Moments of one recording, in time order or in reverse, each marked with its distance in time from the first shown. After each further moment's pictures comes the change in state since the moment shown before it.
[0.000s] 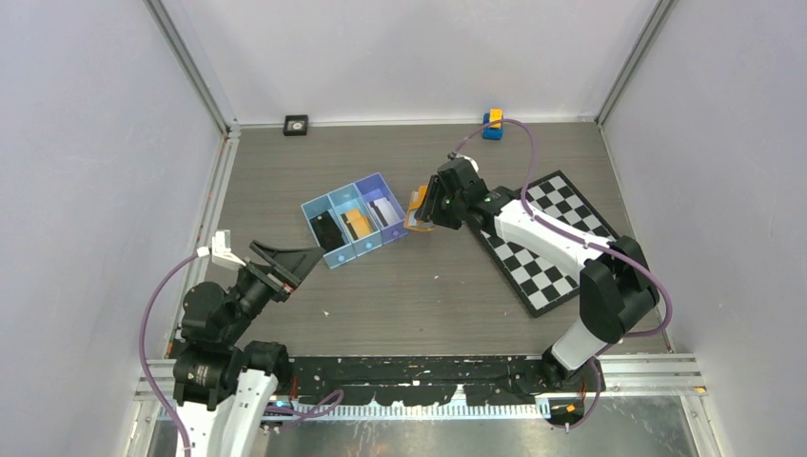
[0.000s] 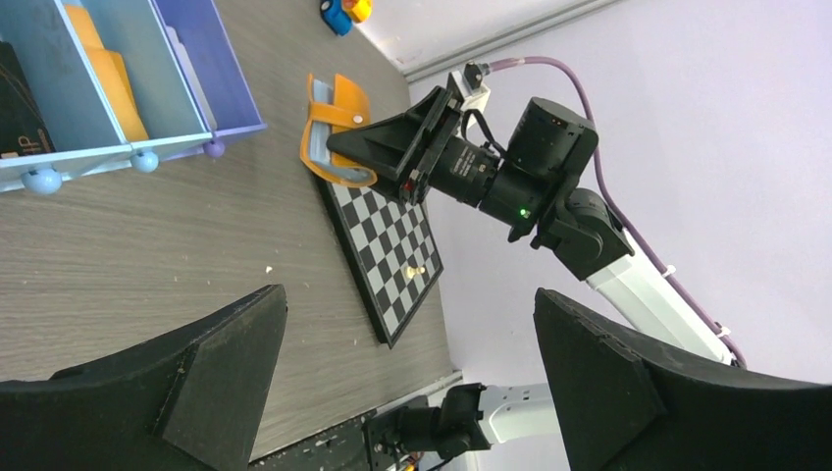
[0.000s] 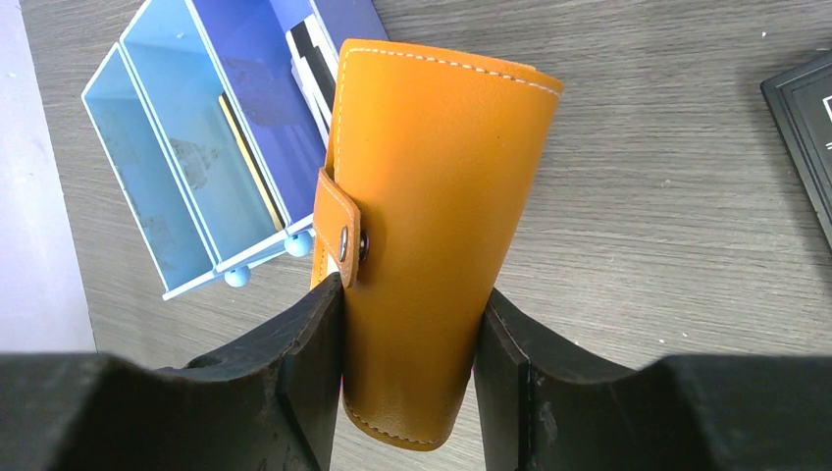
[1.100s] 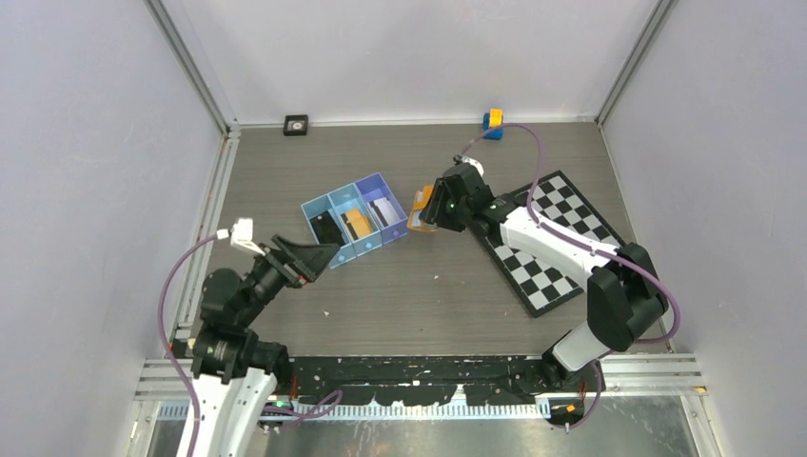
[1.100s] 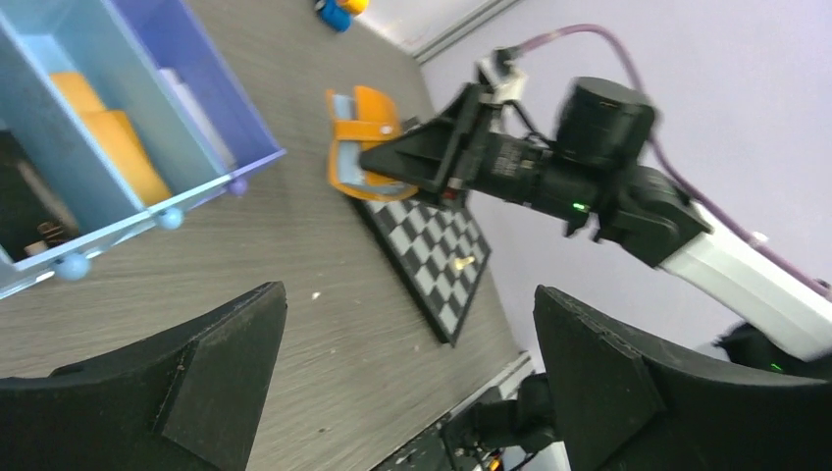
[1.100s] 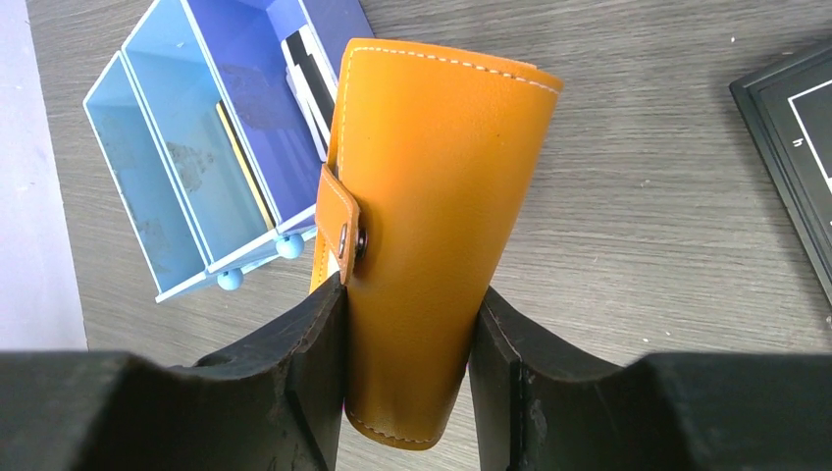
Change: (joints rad) left arm -0.029 0.031 -0.154 0.268 0.055 0.143; right arm -0.001 -0.039 -0.054 0.044 0.031 -0.005
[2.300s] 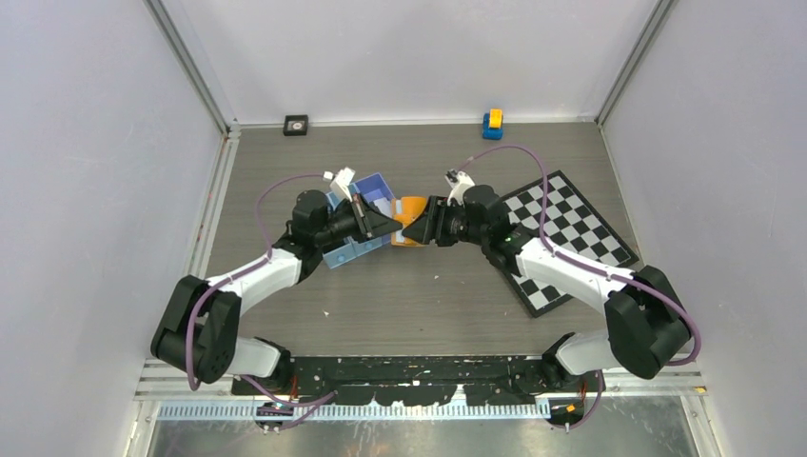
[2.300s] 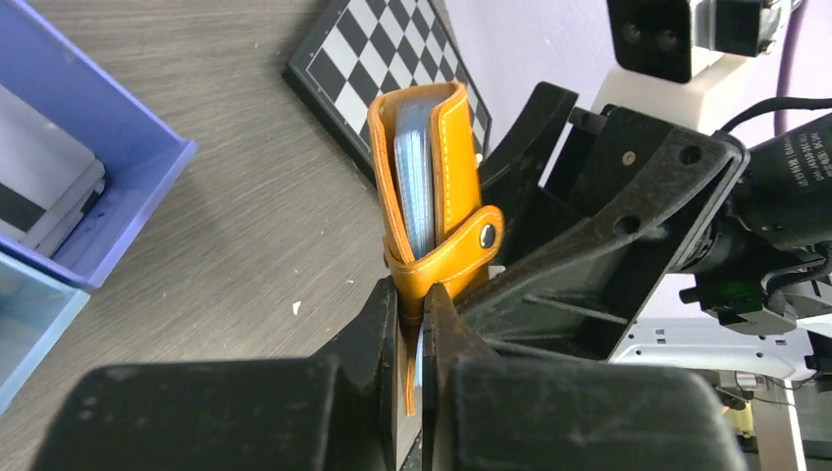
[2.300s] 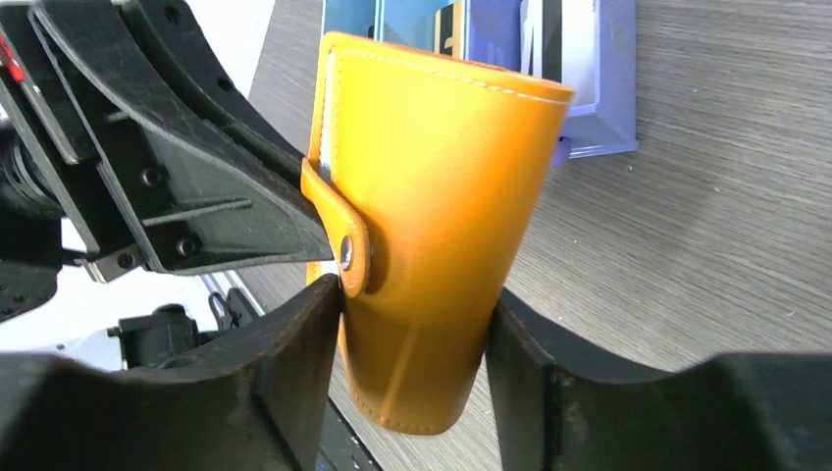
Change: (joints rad) left arm -0.242 1.148 0.125 0.761 0.193 0.066; right arm 0.006 -0.183 -0.326 0.465 -0.363 -0.088
